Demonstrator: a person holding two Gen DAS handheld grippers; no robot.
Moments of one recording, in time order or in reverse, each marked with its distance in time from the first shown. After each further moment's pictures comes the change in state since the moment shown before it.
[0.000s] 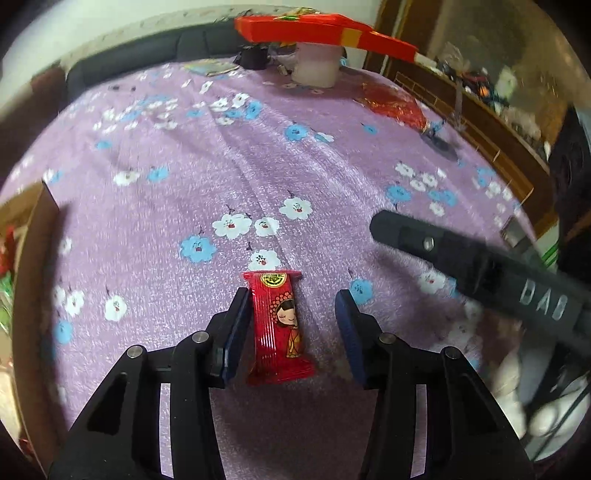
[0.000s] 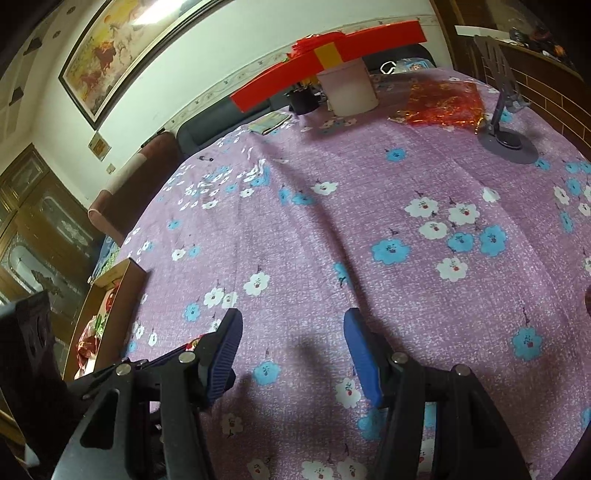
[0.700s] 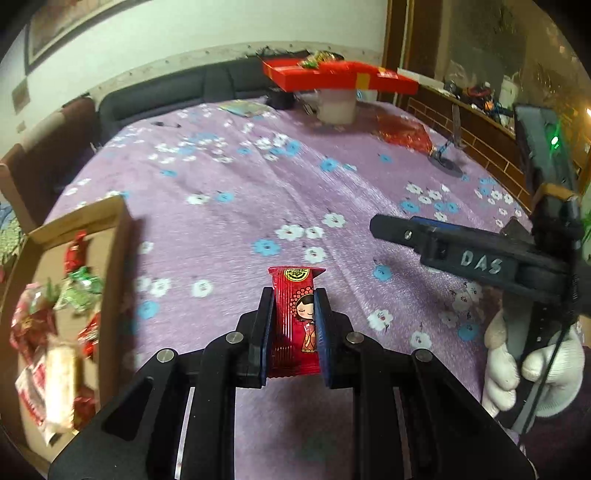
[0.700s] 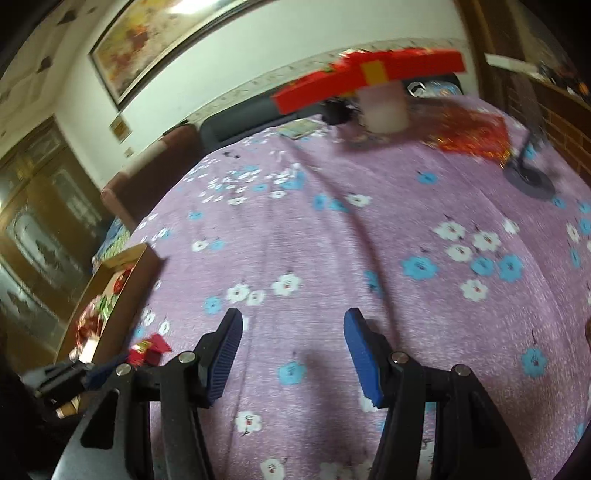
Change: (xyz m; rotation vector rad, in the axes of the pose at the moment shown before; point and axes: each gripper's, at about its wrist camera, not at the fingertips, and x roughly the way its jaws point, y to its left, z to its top) left arm -0.070 0.020 -0.032 0.000 -0.147 0.109; right arm -0.003 0.030 -0.006 -0.158 -0.034 0.018
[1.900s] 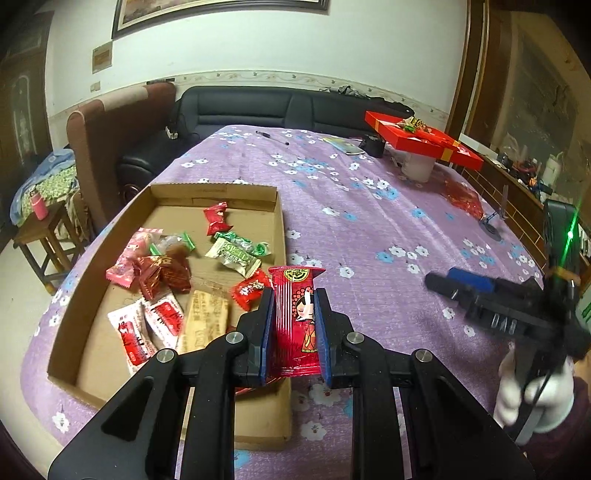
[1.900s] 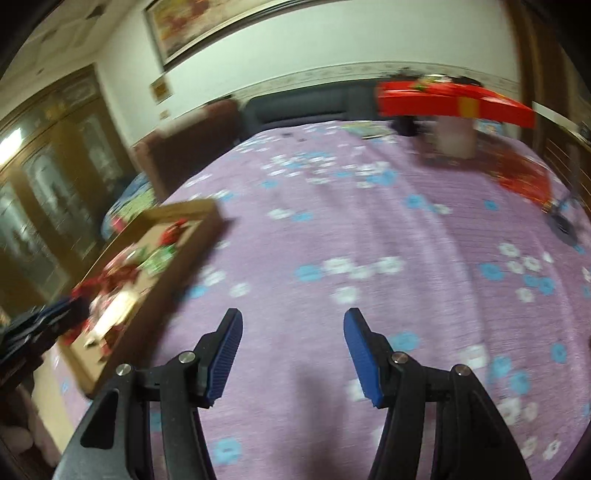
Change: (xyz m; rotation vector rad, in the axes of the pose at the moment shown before) left arm -0.091 0.109 -0.052 -0.244 -0.128 0.122; right arm -0.008 0.098 -0.033 -0.213 0.037 0.039
